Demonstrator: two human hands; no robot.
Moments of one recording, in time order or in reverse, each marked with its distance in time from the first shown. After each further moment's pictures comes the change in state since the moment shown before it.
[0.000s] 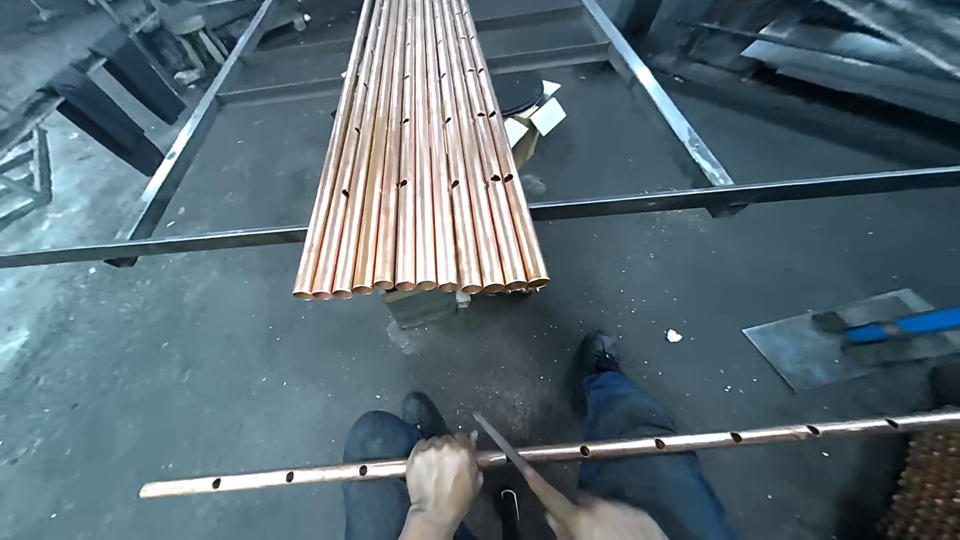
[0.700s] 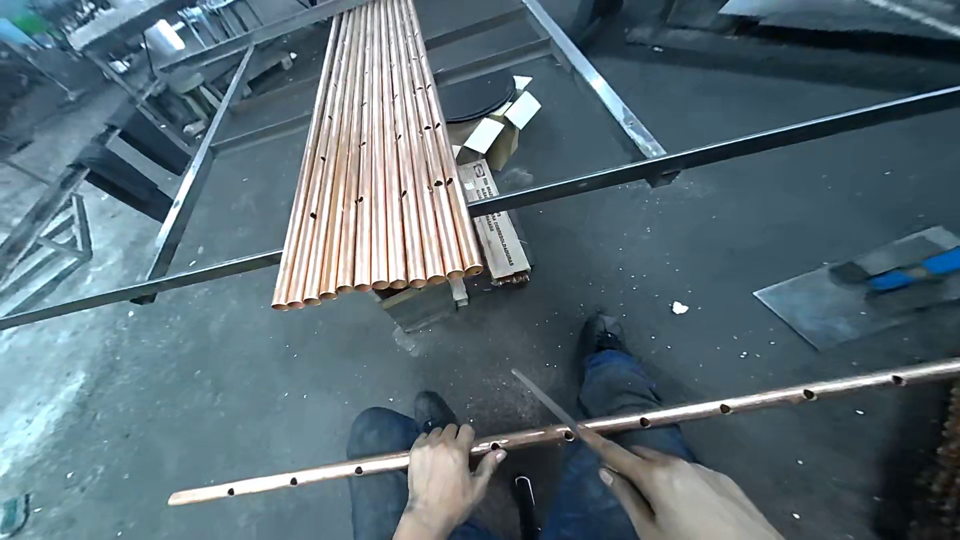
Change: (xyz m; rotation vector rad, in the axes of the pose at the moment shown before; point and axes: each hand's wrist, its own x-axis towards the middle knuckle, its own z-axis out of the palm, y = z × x) left_hand -0.016 0.004 -0.008 -0.174 0.034 0.182; right_hand -0.043 0.083 -0.013 0.146 0.204 0.060
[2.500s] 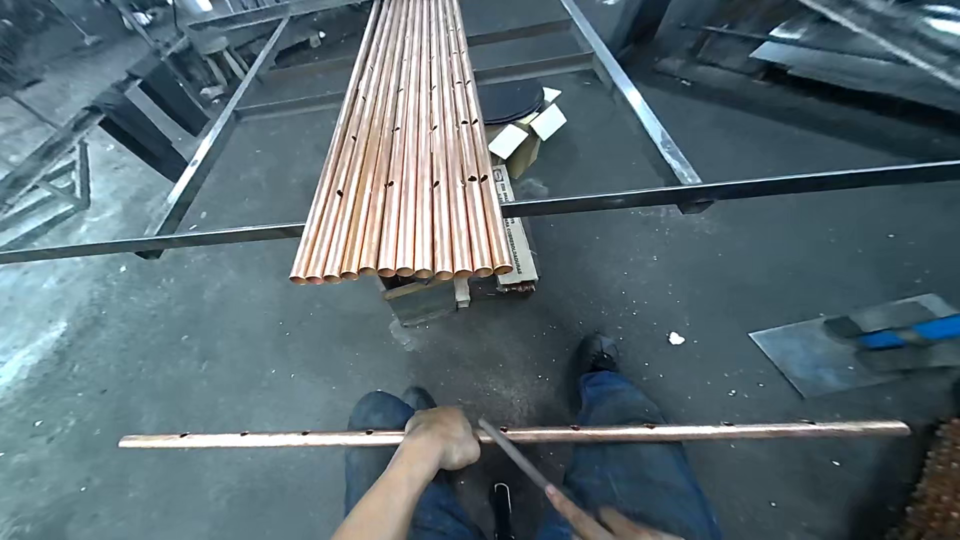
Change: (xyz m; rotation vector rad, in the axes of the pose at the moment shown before) left_hand 0.084 -0.001 -0.057 -0.156 -1.072 -0.250; right_hand -0.009 -0.008 0.048 -0.109 -0.067 -0.213
